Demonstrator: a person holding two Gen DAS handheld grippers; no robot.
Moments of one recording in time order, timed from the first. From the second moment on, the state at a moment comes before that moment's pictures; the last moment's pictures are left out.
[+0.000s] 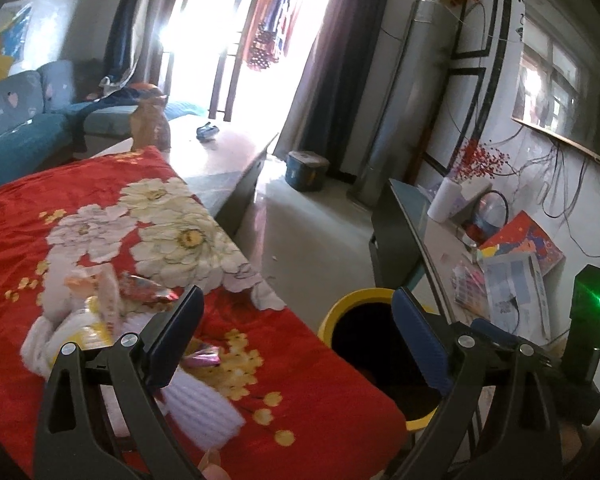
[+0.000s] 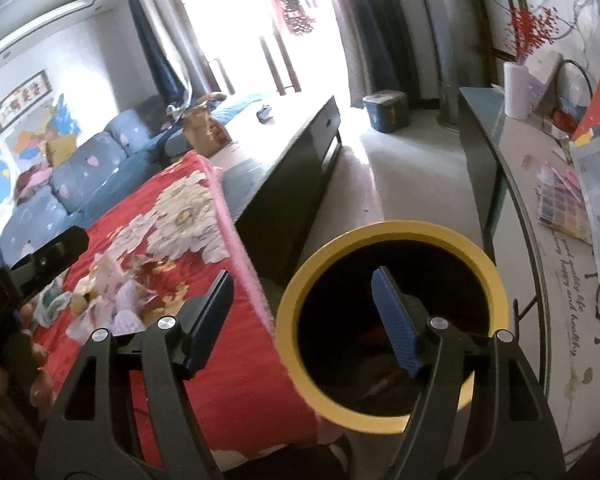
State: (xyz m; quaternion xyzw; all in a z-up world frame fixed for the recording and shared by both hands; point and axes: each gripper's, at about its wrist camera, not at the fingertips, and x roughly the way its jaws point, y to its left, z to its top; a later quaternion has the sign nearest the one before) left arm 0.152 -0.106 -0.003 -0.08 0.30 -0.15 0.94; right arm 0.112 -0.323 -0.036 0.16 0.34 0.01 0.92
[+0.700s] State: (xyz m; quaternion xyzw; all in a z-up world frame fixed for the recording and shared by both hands) left arm 0.137 -0.037 -0.005 -0.11 0.28 -0.09 0.95; right arm 0.105 -0.244 -0.032 0.10 0.36 0.10 0.92
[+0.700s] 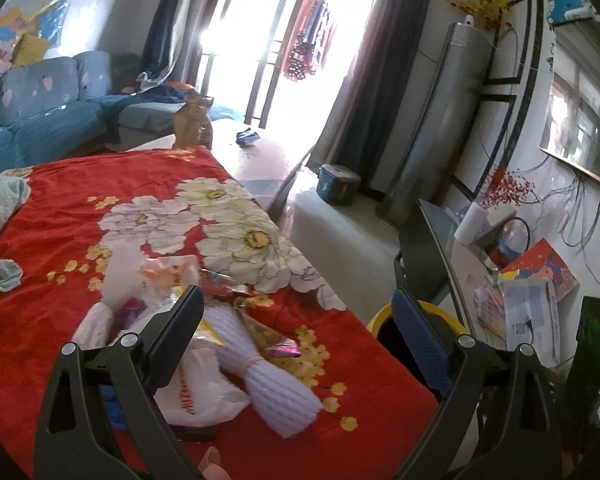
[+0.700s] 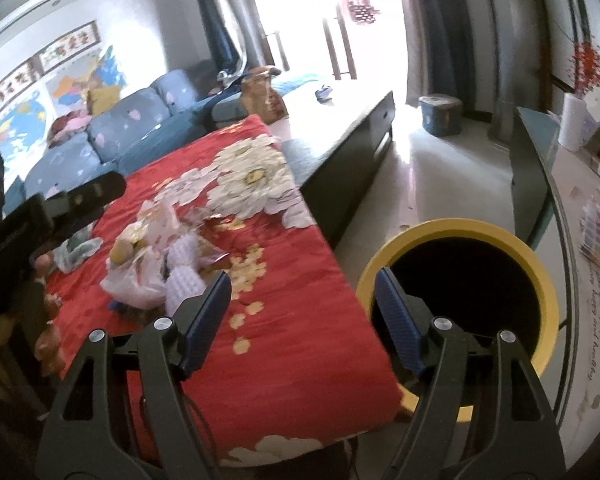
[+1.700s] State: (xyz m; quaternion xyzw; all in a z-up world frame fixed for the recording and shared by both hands) left arm 0.128 0.087 -0.017 -0.12 0.30 -0.01 0.95; right arm 0.128 -0.149 -0.047 0.03 0.40 0.17 0.90
